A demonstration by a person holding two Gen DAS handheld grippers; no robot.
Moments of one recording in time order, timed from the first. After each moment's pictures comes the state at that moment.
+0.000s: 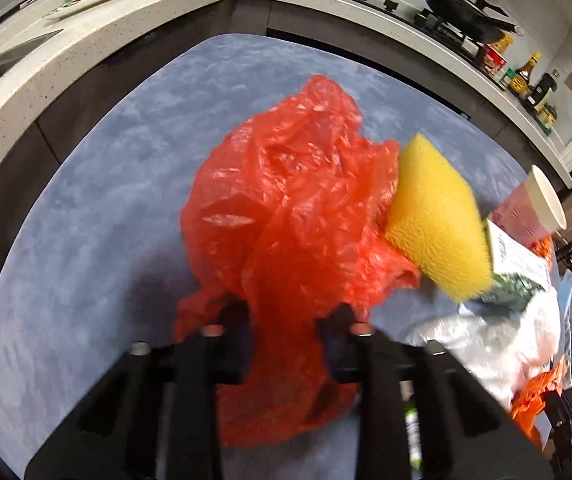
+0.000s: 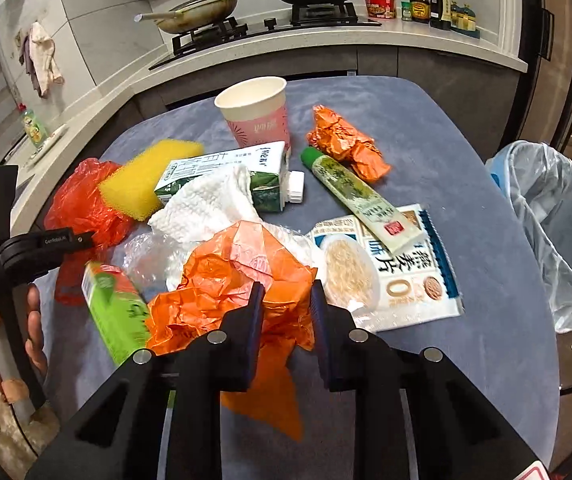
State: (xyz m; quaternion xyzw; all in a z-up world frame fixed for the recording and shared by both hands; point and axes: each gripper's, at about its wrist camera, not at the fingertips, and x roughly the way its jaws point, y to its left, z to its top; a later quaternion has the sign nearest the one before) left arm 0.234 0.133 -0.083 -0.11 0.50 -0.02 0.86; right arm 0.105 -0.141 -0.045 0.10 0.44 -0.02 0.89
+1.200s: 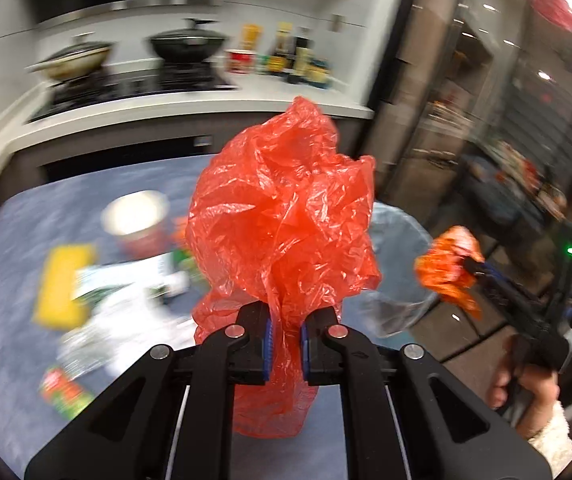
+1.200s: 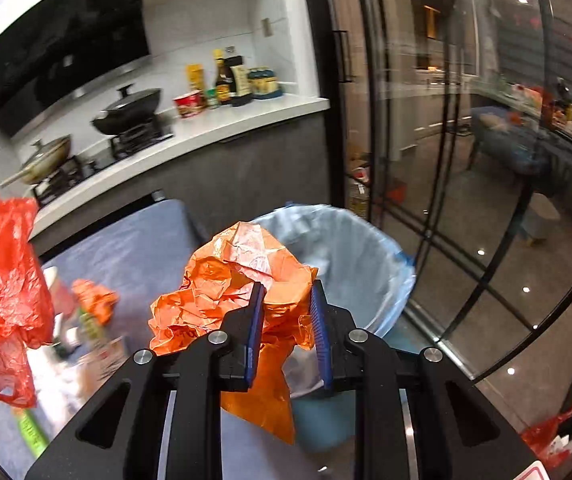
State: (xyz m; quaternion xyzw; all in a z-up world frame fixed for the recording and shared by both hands) left arm 0.115 -0.155 0.068 0.02 0.38 -0.33 0.87; right arm 0.010 -0.396 0.028 0.16 0.31 -0.28 0.90
